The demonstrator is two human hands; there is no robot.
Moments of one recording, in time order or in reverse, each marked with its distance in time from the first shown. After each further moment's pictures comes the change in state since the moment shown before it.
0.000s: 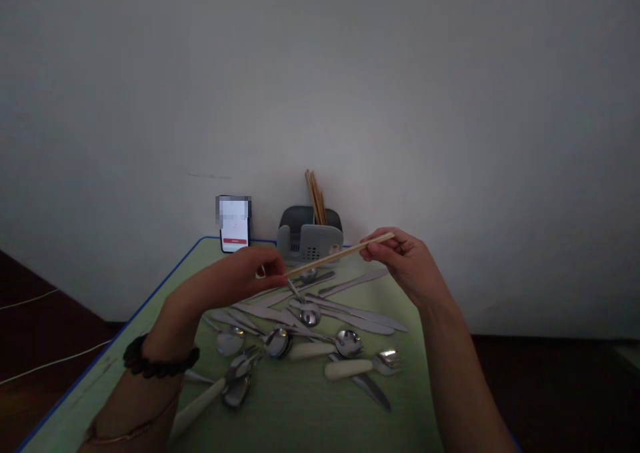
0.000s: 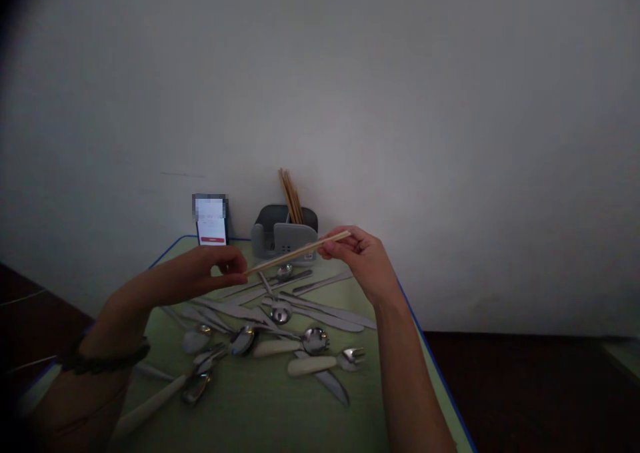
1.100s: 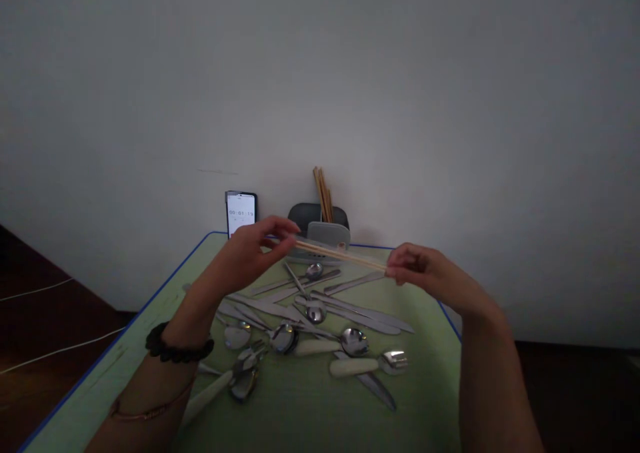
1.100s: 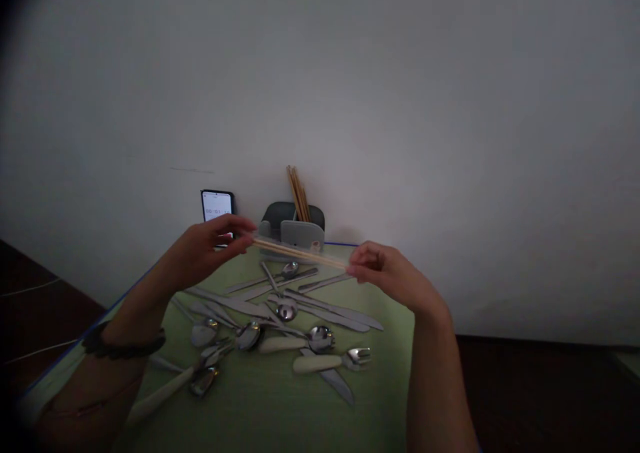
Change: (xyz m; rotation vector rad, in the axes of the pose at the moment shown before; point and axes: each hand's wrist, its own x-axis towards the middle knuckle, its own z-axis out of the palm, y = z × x) left_hand 0.006 0.009 0.004 -0.243 0.490 0.043; right_hand -0.010 -0.009 -0.035 -0.493 -0.269 0.162
